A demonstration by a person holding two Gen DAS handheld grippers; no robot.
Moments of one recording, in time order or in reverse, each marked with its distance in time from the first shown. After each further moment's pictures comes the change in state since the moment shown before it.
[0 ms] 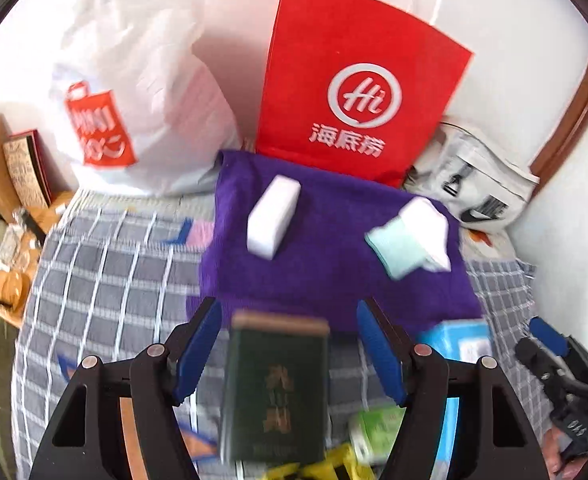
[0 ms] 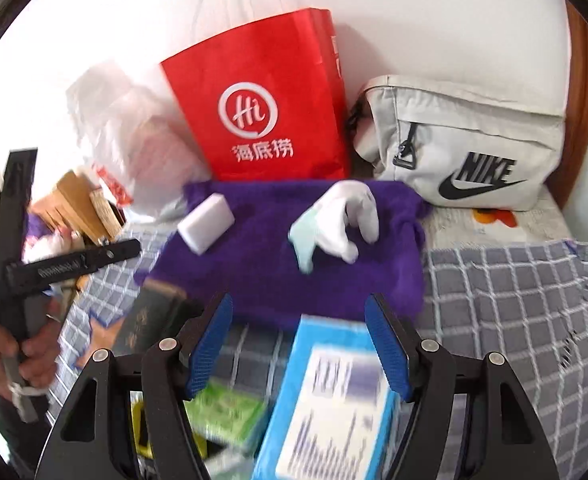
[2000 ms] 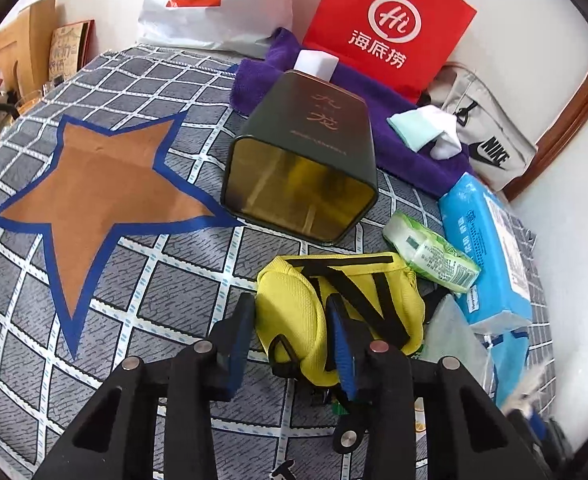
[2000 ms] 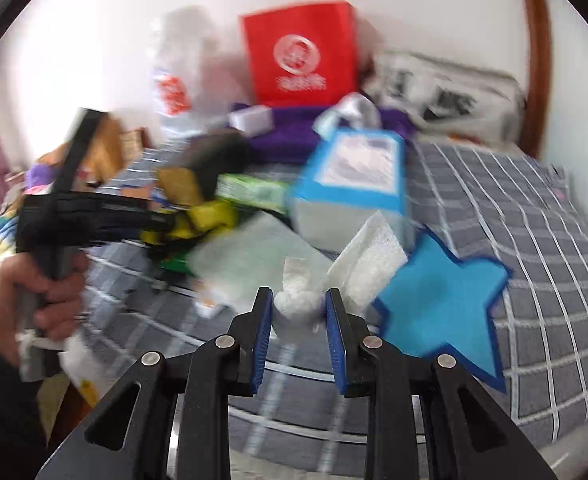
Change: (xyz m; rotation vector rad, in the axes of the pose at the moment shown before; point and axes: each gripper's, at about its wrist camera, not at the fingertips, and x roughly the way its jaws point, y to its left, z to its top) left arm 0.010 0.020 -0.184 -0.187 0.001 -0.032; right arm -0.069 0.020 -0.228 -0.087 -0.066 -0.034
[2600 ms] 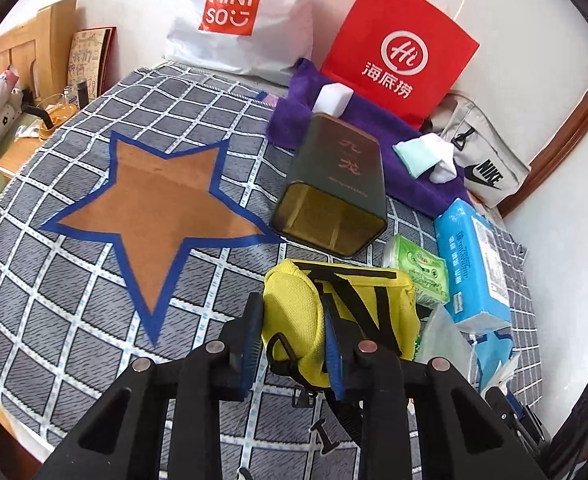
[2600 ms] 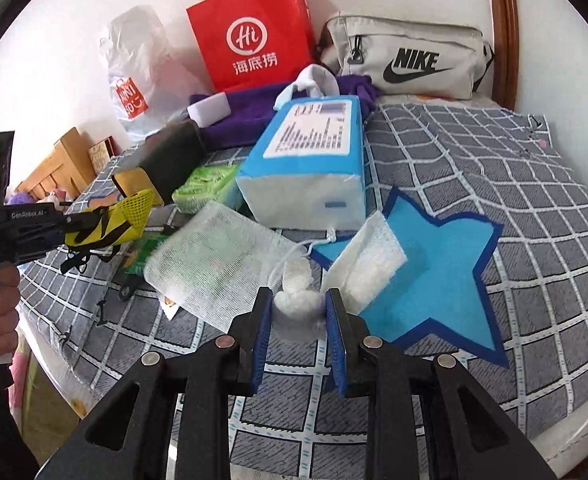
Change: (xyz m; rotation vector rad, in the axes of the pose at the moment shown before) left arm -0.051 0.024 0.009 -0.028 -0.030 0.001; right arm 0.009 -0.022 -0.002 0.126 0.047 -0.020
